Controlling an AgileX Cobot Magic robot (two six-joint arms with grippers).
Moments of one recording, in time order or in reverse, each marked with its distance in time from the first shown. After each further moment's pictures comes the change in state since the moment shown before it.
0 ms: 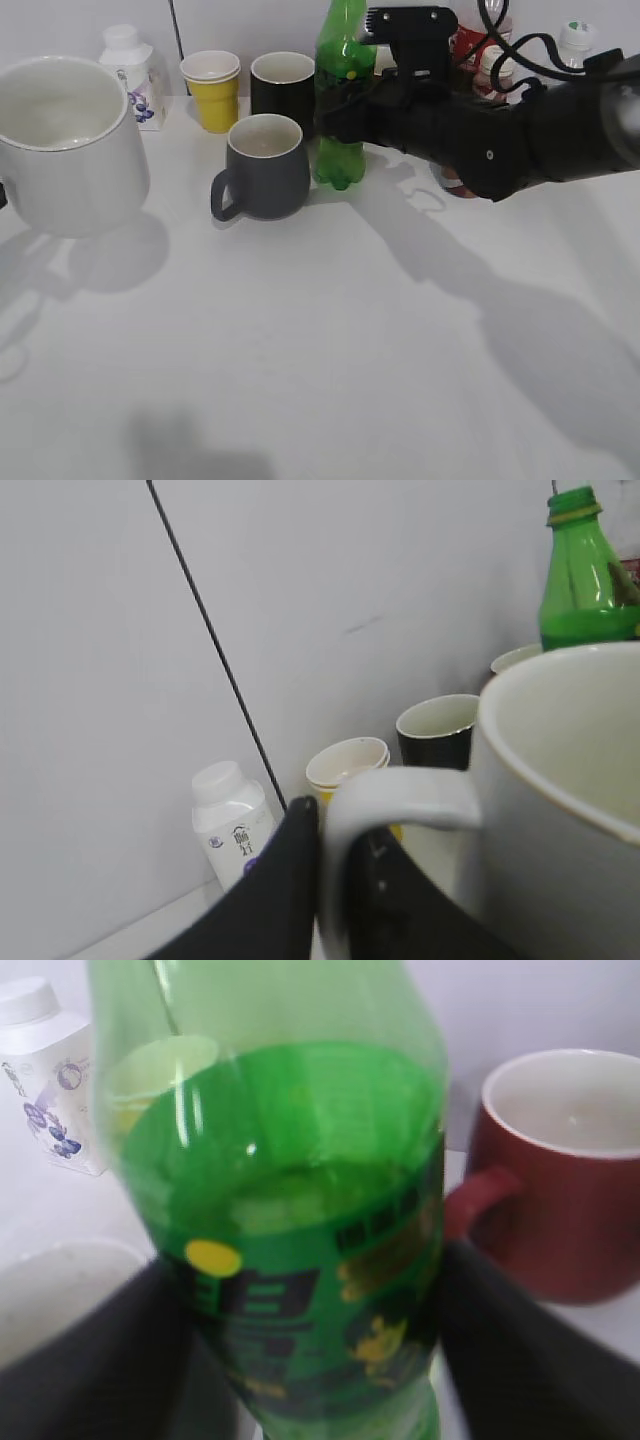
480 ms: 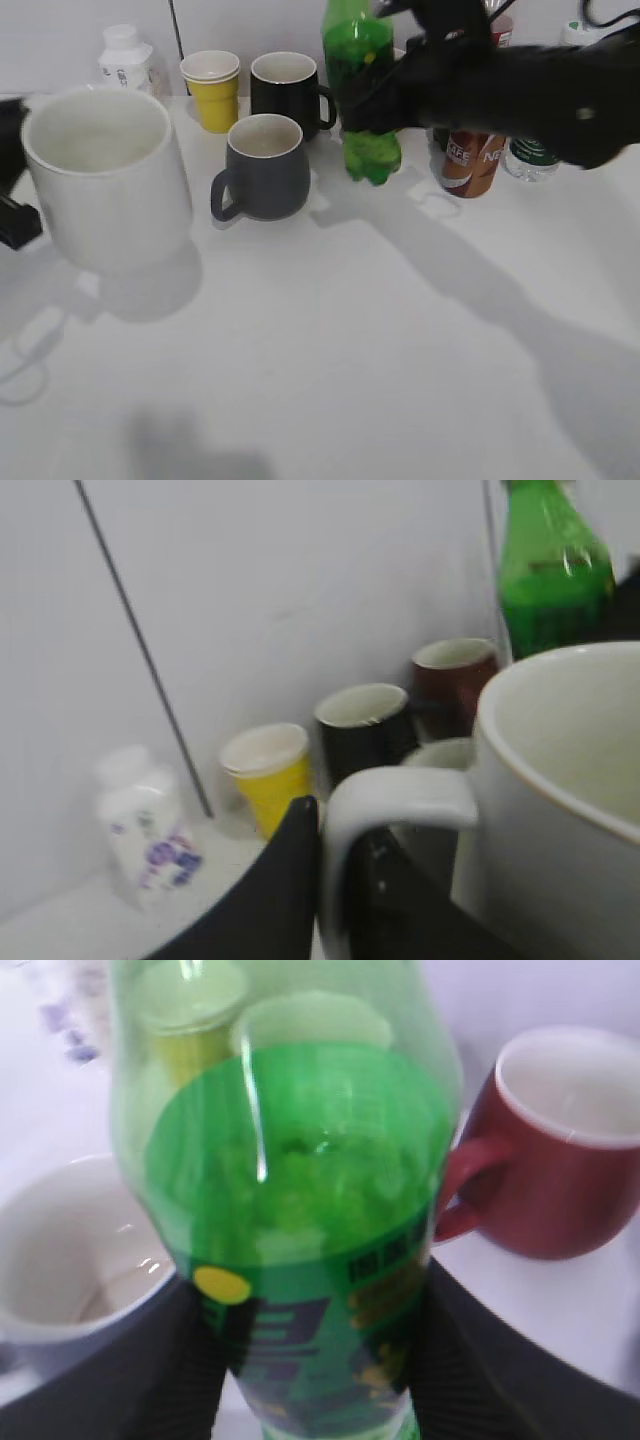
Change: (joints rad) left arm -0.103 -0.033 0.000 0.002 0.086 -0.068; right arm 0.000 -0.190 0.055 -0.085 0.234 -0.081
